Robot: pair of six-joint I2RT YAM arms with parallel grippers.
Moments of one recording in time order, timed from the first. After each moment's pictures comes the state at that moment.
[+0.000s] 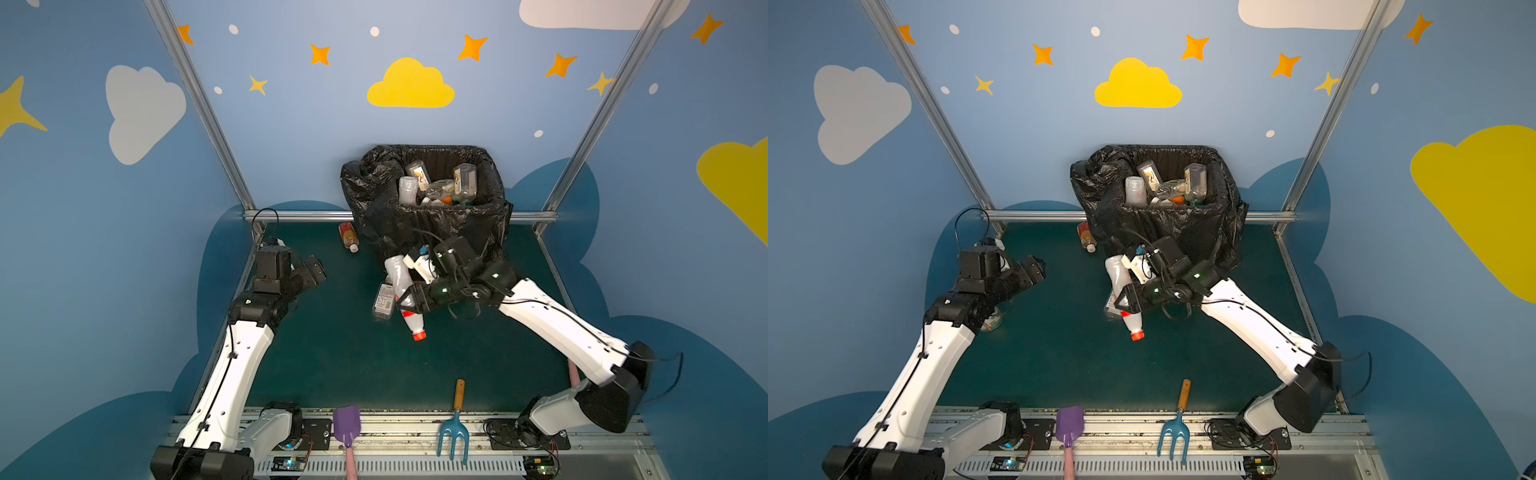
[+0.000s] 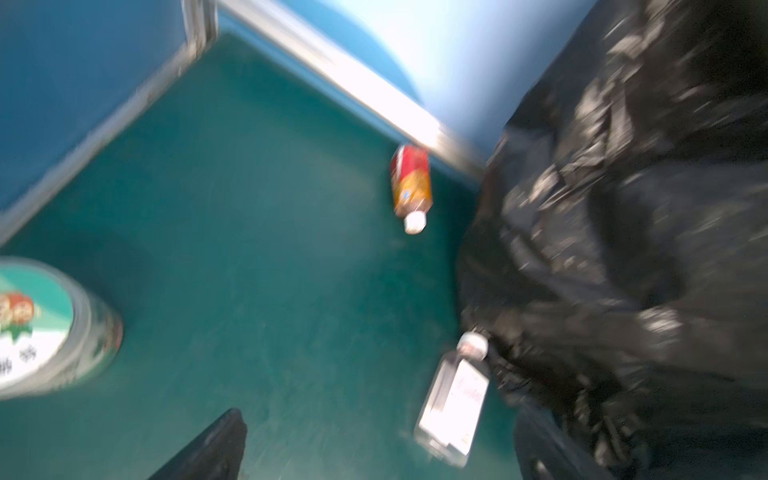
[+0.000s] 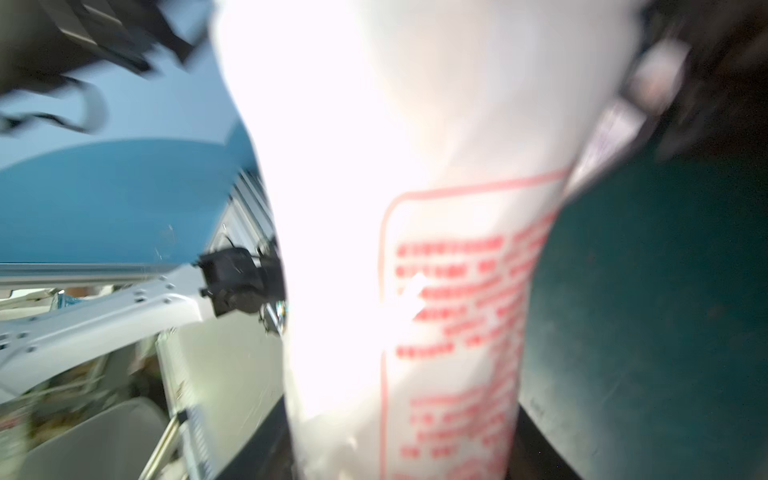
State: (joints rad) left arm -0.07 1.07 1.11 -0.64 -0.01 -0.57; right arm 0.79 1.44 1.51 -0.81 -0.44 0.33
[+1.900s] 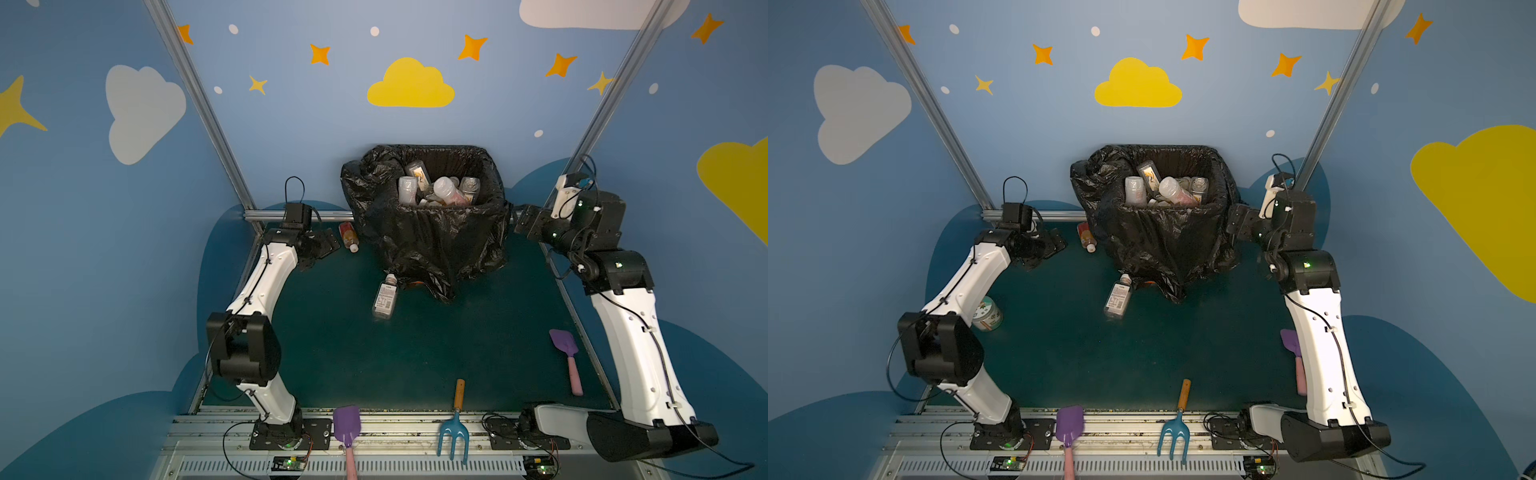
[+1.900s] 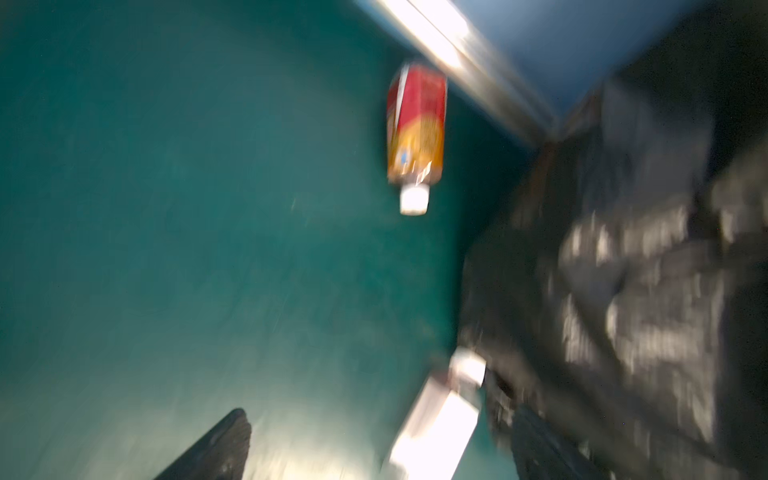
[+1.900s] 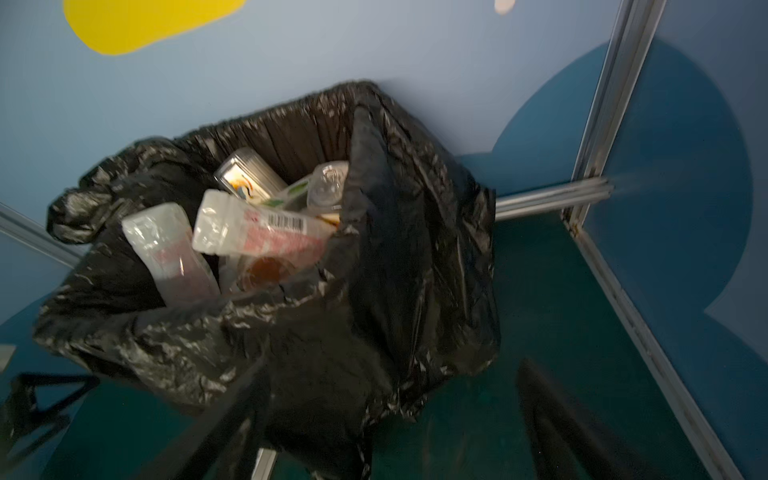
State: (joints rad) left arm -0.05 1.77 1.64 -0.77 0.15 -0.61; right arm 0.13 1.28 1.64 -0.75 -0.02 0.29
